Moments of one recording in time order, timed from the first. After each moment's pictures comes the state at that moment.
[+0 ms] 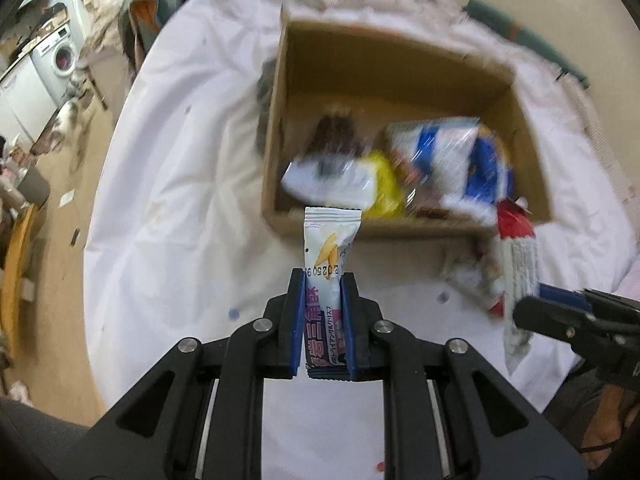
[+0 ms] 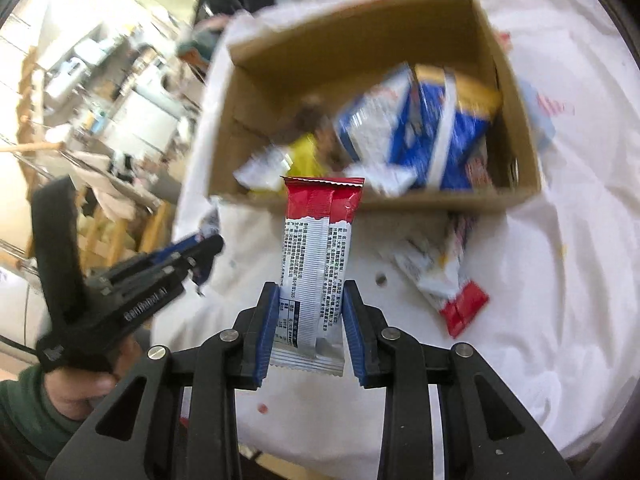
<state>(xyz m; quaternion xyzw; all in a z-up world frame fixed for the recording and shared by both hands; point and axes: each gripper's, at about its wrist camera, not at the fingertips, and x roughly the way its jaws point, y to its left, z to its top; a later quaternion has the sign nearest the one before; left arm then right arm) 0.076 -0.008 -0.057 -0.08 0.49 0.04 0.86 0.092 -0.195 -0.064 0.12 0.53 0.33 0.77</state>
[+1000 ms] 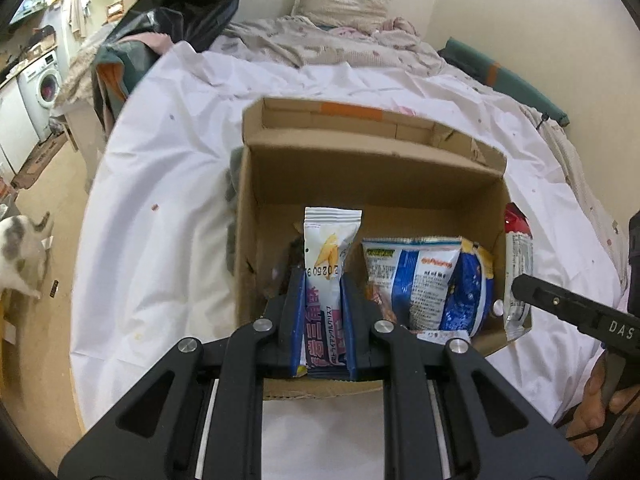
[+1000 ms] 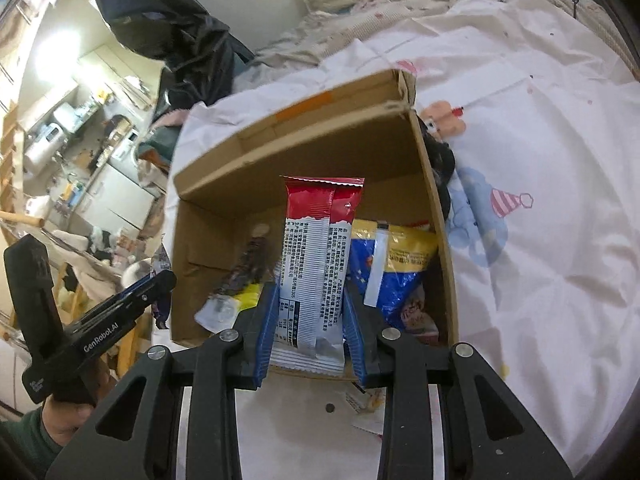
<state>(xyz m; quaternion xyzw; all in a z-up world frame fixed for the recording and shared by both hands) 0.161 0.003 -0.031 -0.08 0.44 0.01 0.90 0.180 -0.227 -0.045 0.16 0.47 0.25 0.83</state>
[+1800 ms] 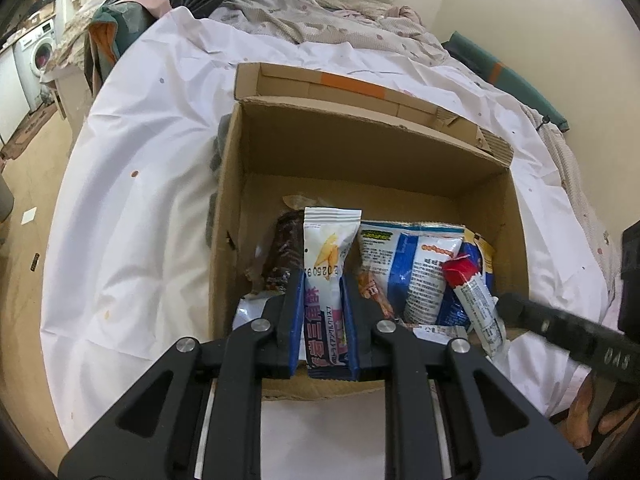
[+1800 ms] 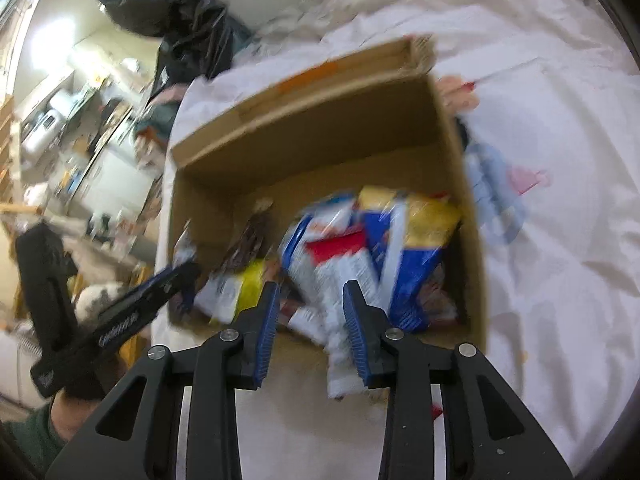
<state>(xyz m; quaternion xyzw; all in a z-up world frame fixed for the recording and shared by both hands) 0.169 0.005 -0.051 -0.12 0.46 0.00 0.88 0.179 -0.210 -0.057 0.16 0.51 0.28 0.80</state>
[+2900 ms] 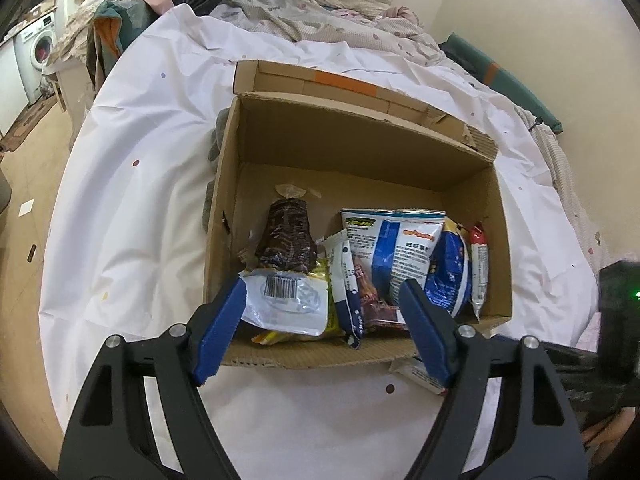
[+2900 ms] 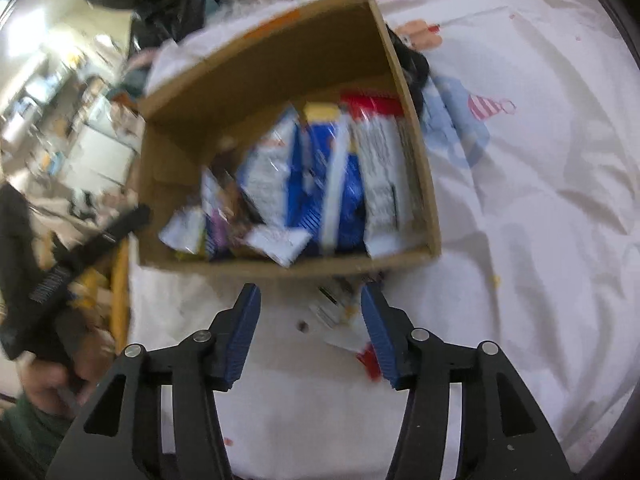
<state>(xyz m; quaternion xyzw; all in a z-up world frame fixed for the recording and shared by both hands) 0.149 0.000 -0.042 -0.13 0.46 -0.01 0.88 0.152 -0.233 -0.084 0.12 0.58 0.23 0.77</state>
